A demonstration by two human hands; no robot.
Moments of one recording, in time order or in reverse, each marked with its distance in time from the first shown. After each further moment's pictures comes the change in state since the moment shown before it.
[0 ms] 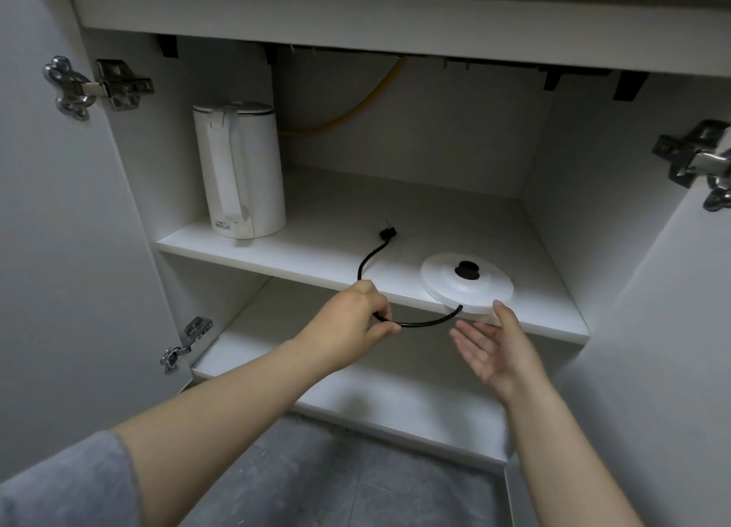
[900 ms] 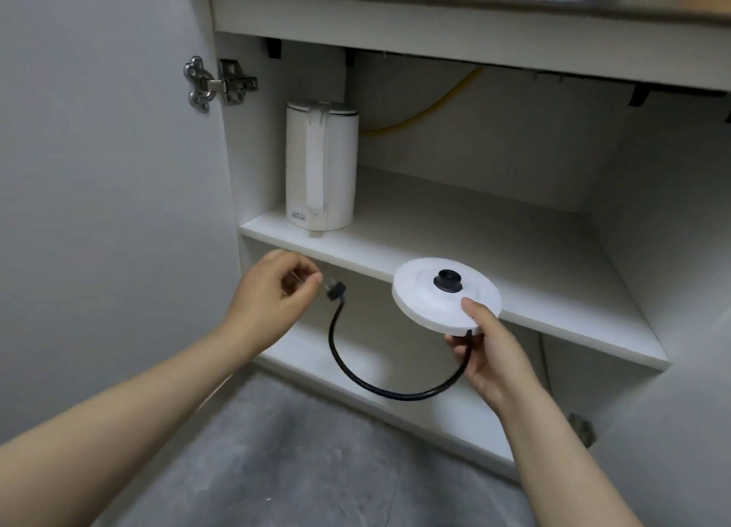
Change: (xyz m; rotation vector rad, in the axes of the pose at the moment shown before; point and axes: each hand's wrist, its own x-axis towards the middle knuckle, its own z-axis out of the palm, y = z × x) left_hand -0.094 -0.088 -0.105 -0.118 0.496 -0.242; right_hand -0.058 0.047 0.089 -0.195 -0.192 -0.048
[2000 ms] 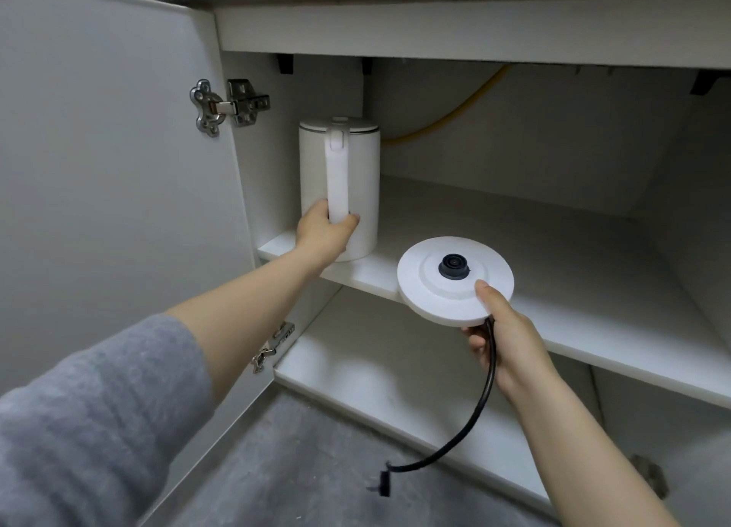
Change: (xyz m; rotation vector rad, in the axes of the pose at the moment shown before) left_hand 0.134 0.010 0.032 -0.262 0.042 -0.376; right_hand 0.045 -0.018 0.040 -0.150 0.007 -0.091
